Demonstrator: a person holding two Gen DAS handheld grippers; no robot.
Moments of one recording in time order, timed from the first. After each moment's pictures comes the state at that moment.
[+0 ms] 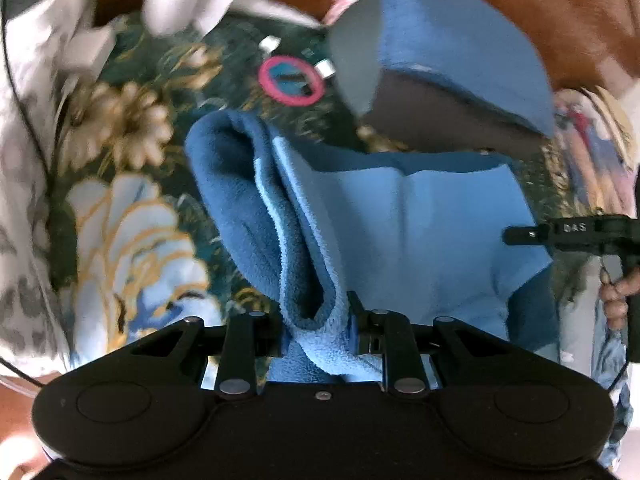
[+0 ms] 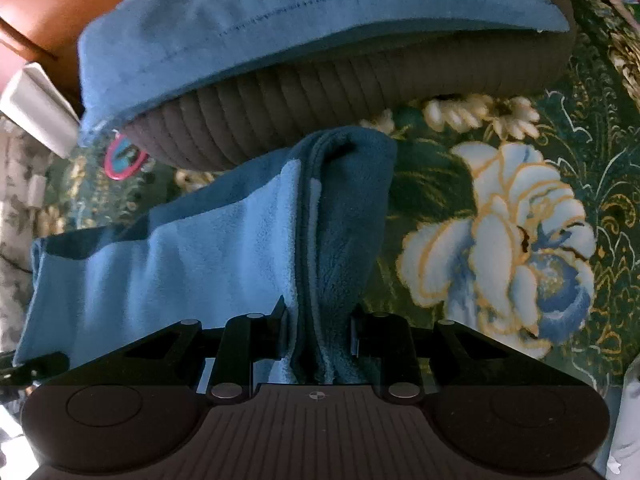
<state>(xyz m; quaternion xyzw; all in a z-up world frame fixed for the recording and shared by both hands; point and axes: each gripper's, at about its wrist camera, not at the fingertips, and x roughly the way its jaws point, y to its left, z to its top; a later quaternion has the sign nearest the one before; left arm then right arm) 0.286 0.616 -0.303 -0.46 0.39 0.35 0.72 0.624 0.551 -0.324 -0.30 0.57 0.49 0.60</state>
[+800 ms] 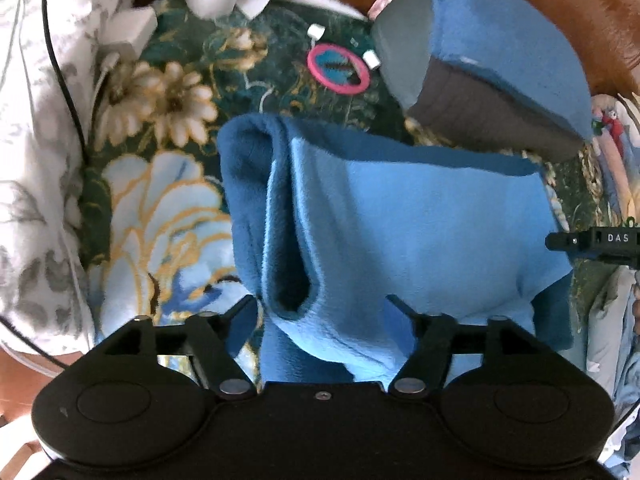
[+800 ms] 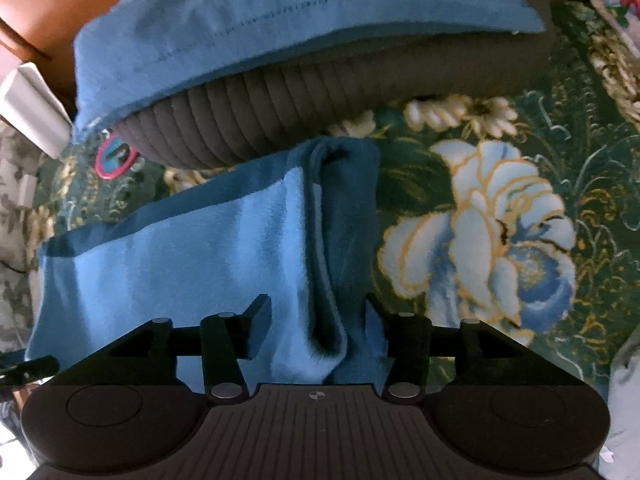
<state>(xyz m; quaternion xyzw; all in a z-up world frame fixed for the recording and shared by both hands) 0.280 0.608 -0.297 -0.45 0.40 0.38 0.70 0.622 0.534 -0.307 -0.29 0.55 0.48 0.62</state>
